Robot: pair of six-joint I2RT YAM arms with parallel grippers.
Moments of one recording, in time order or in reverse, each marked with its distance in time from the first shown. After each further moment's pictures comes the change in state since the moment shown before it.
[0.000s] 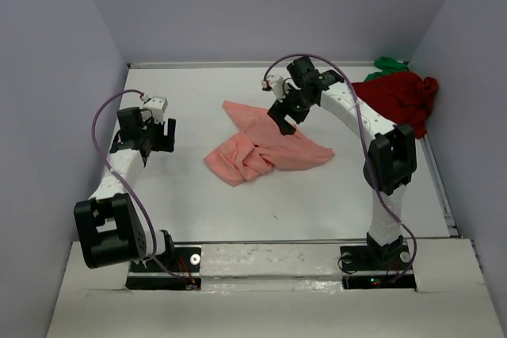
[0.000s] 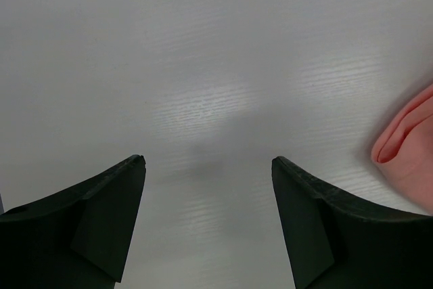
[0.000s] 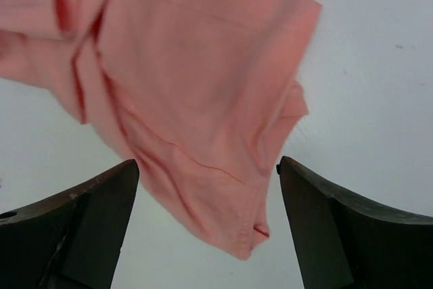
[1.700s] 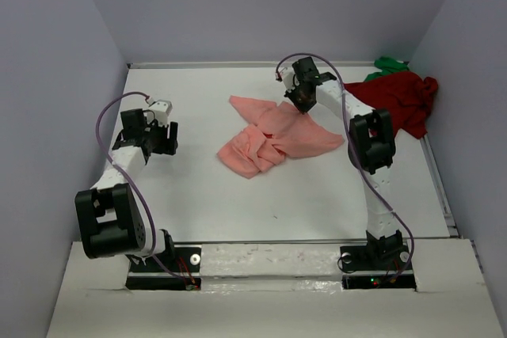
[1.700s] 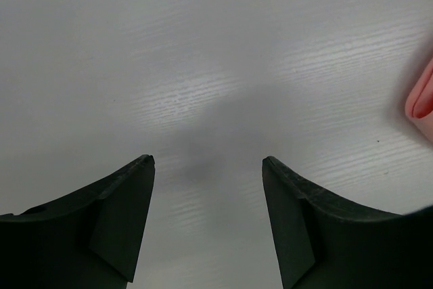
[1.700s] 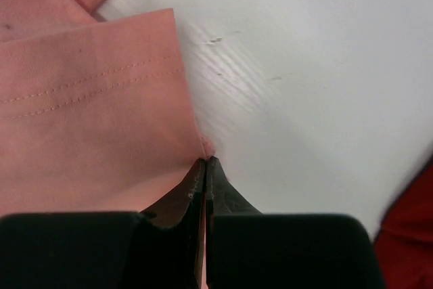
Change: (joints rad) left arm -0.002 0.054 0.000 -0.006 0.059 0.017; right arm -0.153 0.339 0.140 0.233 0.326 0.070
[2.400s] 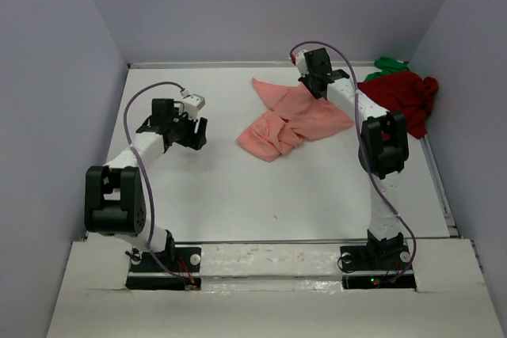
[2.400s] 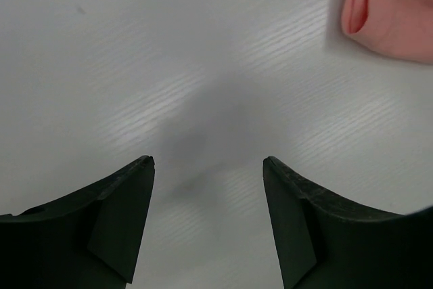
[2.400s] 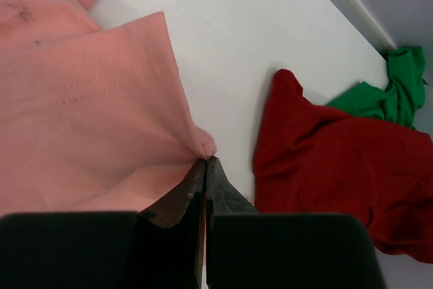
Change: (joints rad) left arm -0.185 0.111 0.087 -0.017 0.061 -0.008; right arm -0.038 -0.124 -0.083 0.214 0.322 -0.028
